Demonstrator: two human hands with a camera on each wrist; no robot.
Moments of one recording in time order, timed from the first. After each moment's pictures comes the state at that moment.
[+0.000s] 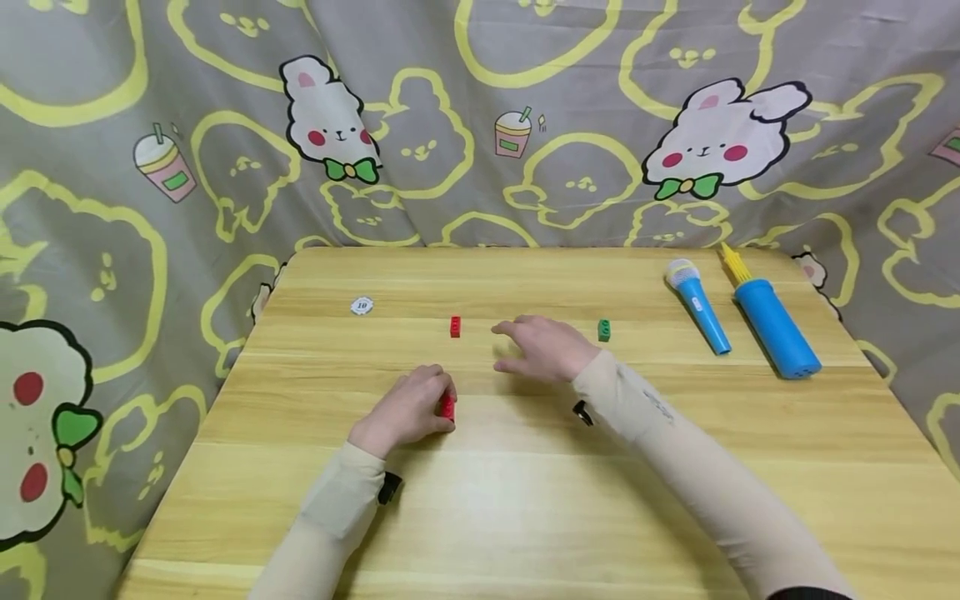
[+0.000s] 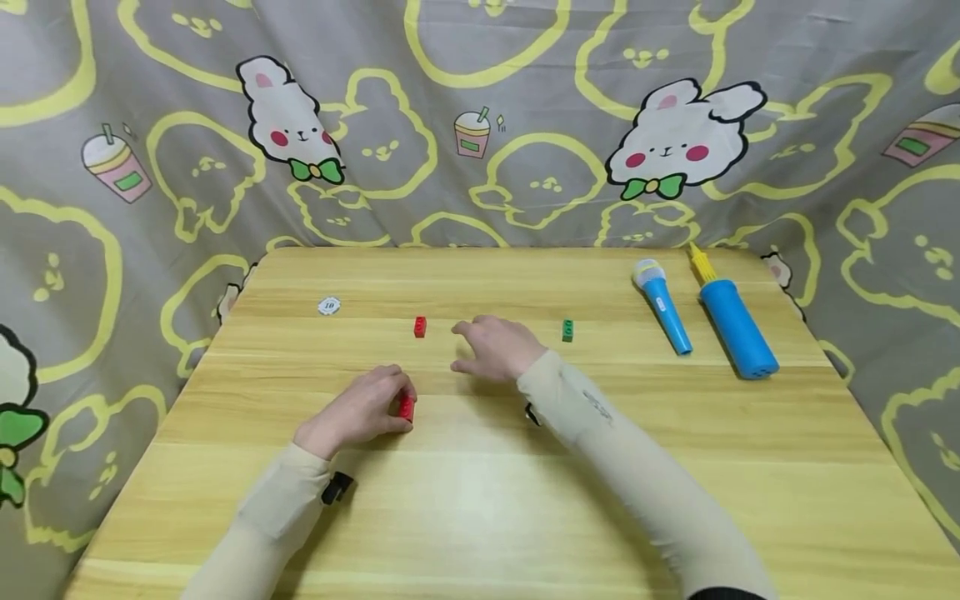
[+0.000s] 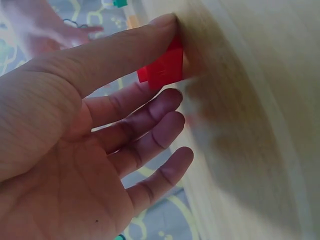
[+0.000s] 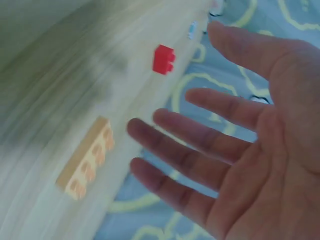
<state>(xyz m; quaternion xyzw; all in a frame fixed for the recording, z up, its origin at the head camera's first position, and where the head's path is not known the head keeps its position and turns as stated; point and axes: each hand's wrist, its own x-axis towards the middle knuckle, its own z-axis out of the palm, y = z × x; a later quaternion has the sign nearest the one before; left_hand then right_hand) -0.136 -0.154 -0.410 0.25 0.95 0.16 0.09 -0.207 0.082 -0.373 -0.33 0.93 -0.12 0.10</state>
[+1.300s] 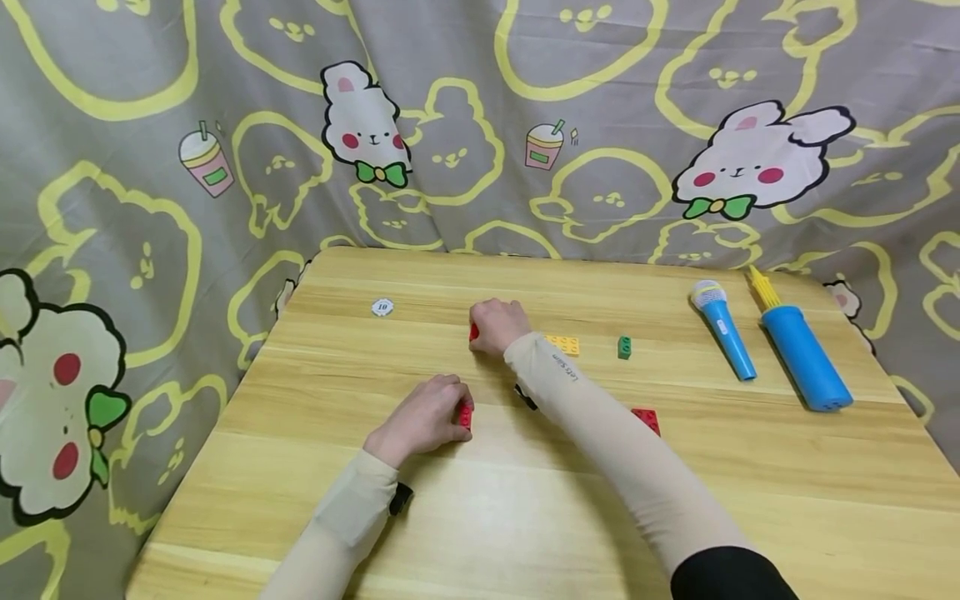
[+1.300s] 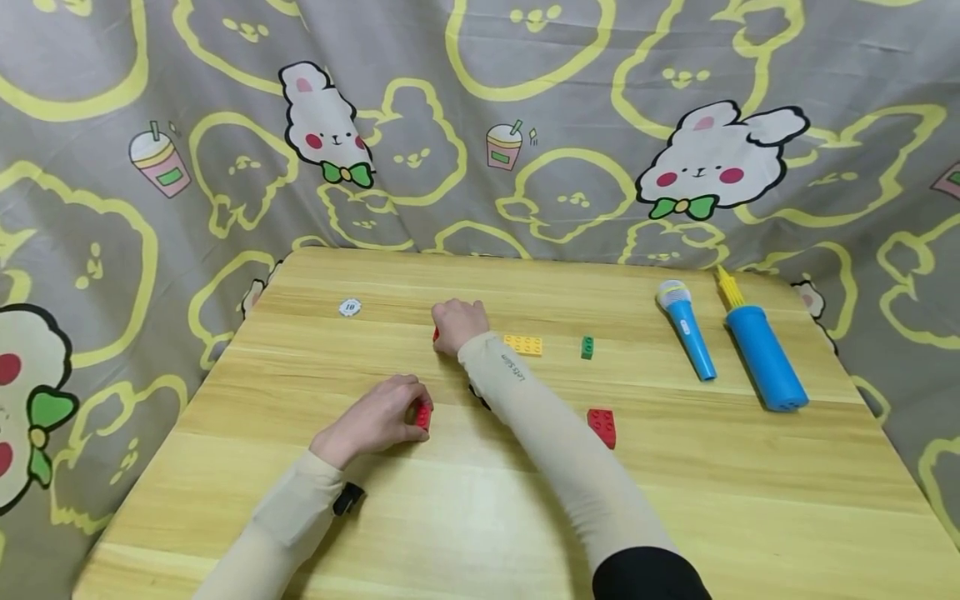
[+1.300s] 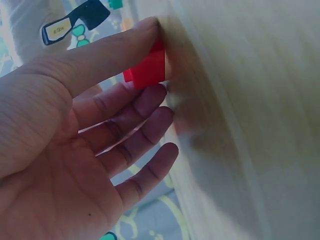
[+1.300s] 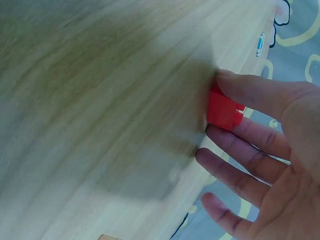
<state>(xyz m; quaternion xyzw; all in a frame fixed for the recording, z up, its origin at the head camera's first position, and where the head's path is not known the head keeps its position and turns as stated) -0.133 -0.161 -0.416 0.28 0.94 0.18 0.04 -0.273 -0.018 -0.408 -0.27 0.96 -0.08 0.06</state>
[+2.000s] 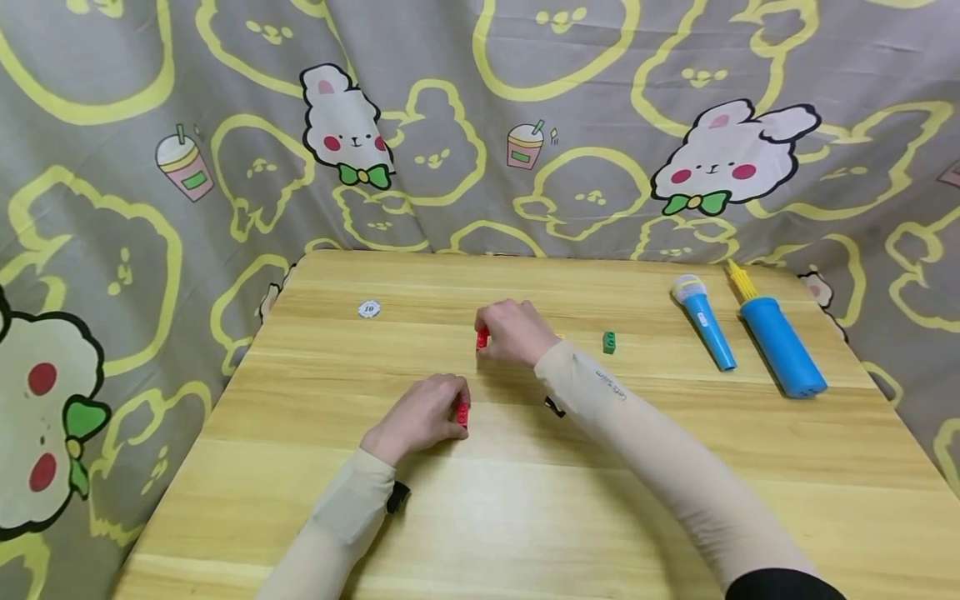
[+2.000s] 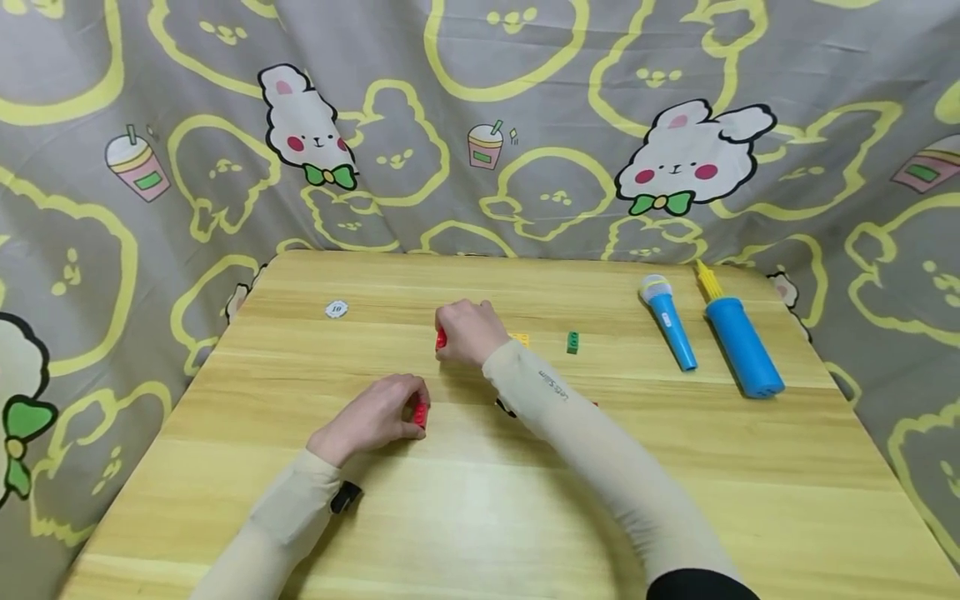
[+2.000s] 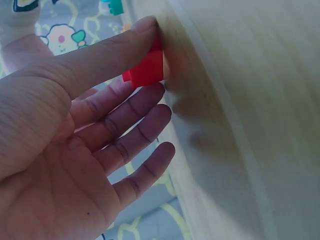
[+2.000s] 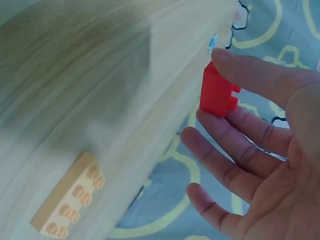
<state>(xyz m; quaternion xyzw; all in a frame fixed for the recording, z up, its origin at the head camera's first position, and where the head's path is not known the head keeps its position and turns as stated) -0.136 -0.149 -0.416 0.27 0.93 0.23 0.06 -0.238 0.030 -0.374 -0.34 0.93 -0.12 0.02</state>
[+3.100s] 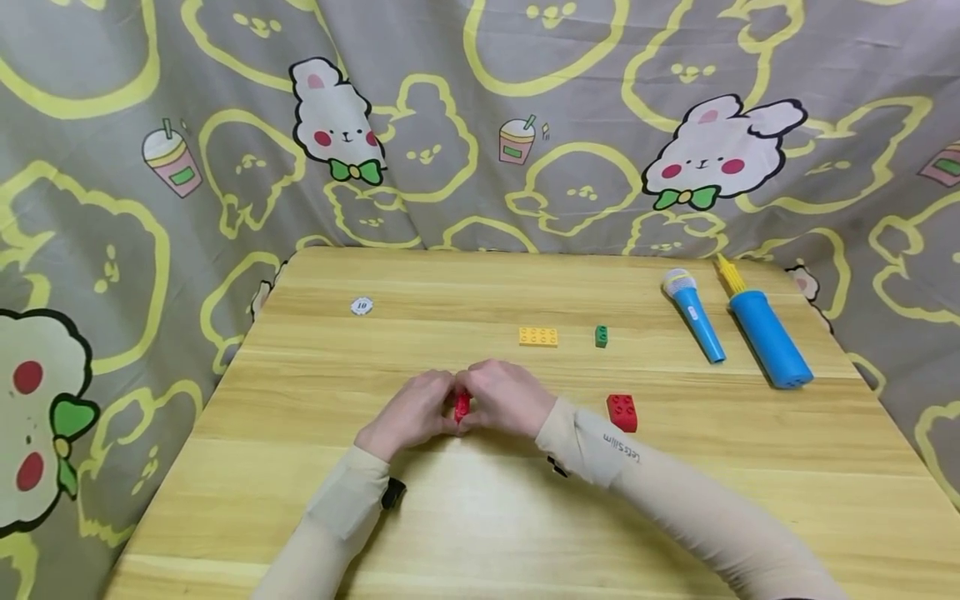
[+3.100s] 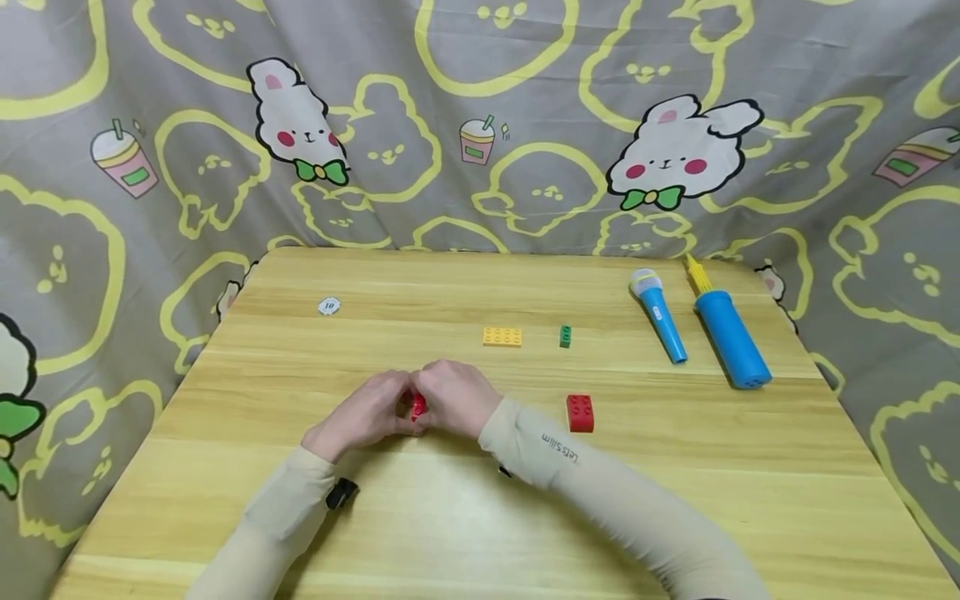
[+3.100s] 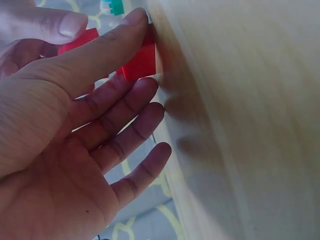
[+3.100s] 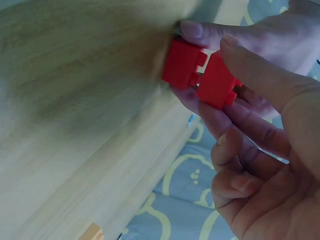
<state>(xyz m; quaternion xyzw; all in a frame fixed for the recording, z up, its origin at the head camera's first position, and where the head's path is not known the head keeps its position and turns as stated) -0.136 -0.152 -0.422 0.29 0.93 0.24 0.04 -0.153 0.030 -0.389 -0.44 0.88 -0.18 0.02</state>
